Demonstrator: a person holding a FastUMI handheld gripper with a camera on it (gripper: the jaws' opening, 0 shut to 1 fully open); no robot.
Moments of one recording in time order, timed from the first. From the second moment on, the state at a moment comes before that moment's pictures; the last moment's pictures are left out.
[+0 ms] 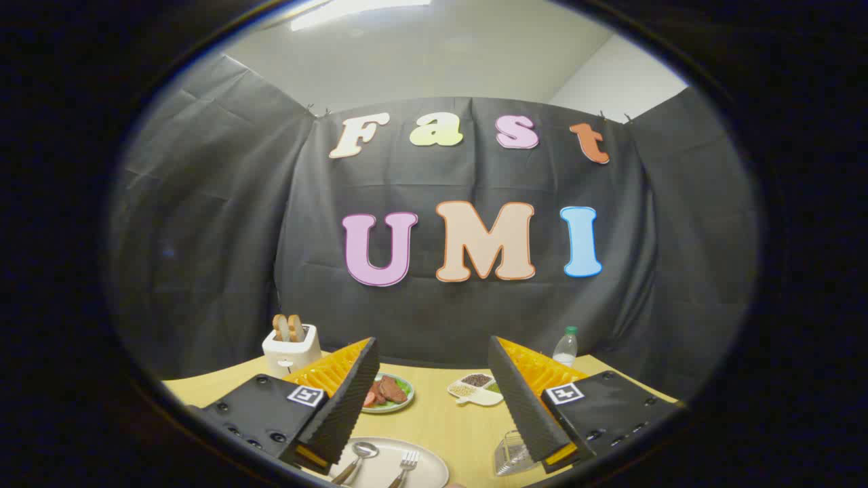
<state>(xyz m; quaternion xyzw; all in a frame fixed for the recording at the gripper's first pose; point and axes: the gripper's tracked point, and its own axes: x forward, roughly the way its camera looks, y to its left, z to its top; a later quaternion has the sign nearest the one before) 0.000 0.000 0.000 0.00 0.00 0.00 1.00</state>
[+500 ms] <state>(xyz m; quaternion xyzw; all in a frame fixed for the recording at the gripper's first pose) -0.006 -0.007 0.004 0.00 0.00 0.00 1.00</state>
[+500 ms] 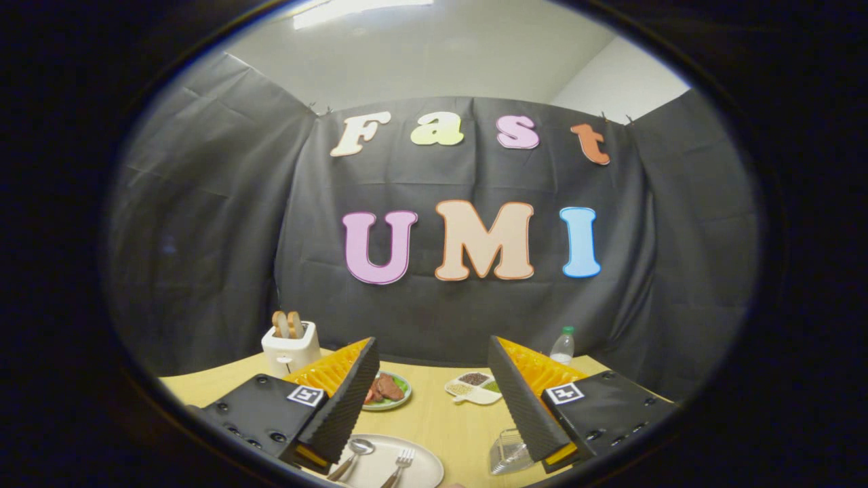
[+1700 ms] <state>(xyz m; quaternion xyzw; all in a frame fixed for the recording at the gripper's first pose) -0.006 0.018 -0.113 -0.01 0.18 0.04 0.98</state>
